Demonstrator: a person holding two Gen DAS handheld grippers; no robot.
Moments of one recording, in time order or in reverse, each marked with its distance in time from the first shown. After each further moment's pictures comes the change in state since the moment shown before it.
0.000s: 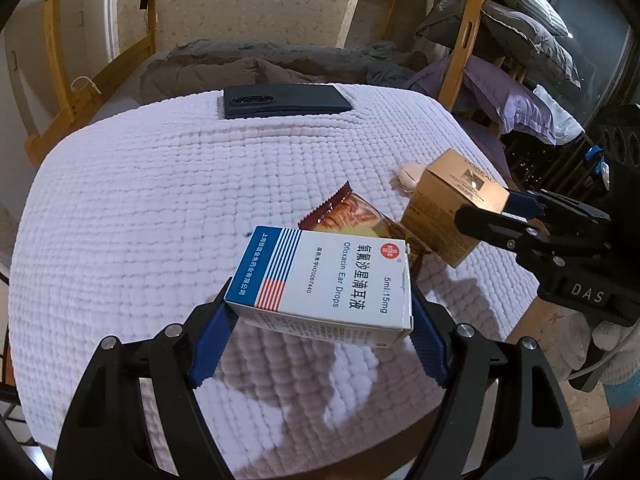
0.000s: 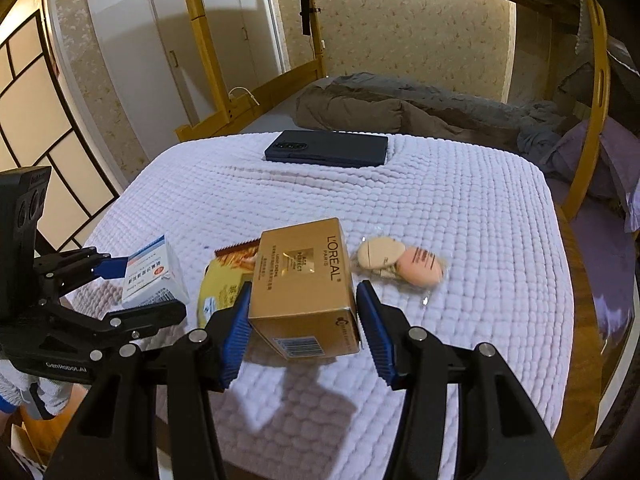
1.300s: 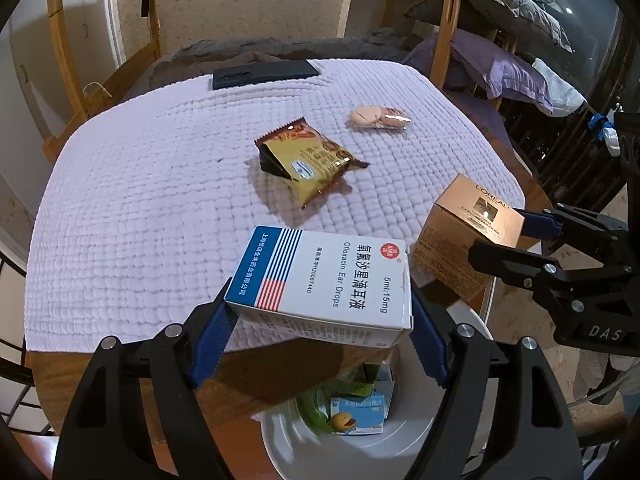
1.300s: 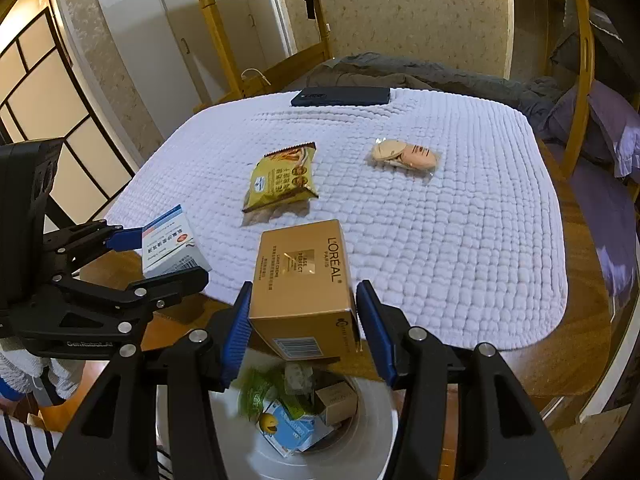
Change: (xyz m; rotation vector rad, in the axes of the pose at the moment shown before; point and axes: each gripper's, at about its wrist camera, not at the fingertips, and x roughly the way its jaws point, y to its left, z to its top) left arm -0.036 -0.056 -0.064 0.049 0.031 0.075; right arm -0.059 0.019 -0.086 0.027 0.063 0.046
